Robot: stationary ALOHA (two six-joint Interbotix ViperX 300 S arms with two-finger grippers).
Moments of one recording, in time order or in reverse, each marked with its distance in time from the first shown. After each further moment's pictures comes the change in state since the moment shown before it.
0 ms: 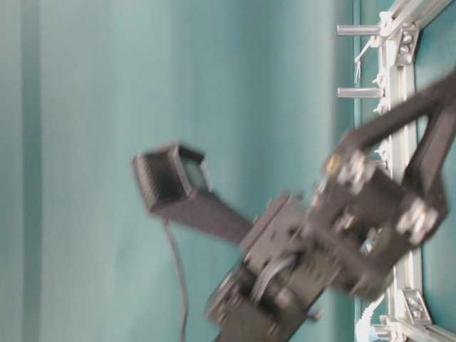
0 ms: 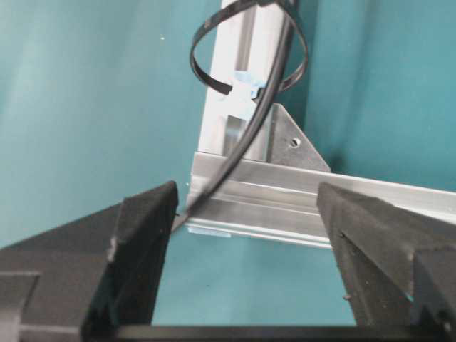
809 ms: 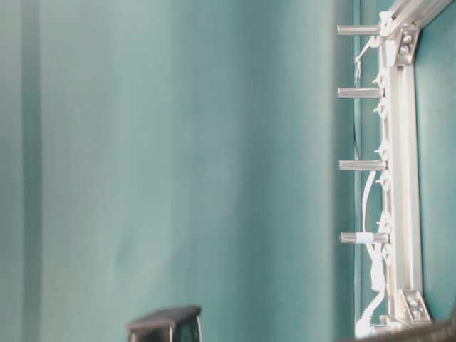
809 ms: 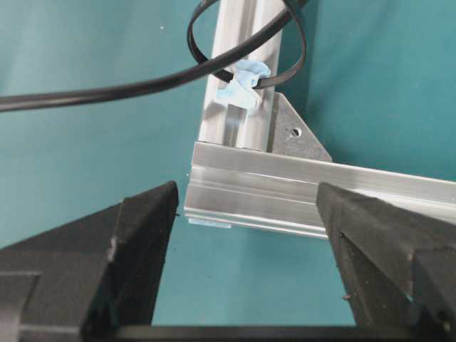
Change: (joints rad) left arm -0.026 -0.347 0.336 -0.003 0.230 -0.074; right arm 0.000 -0.002 0.008 0.000 0.000 0.002
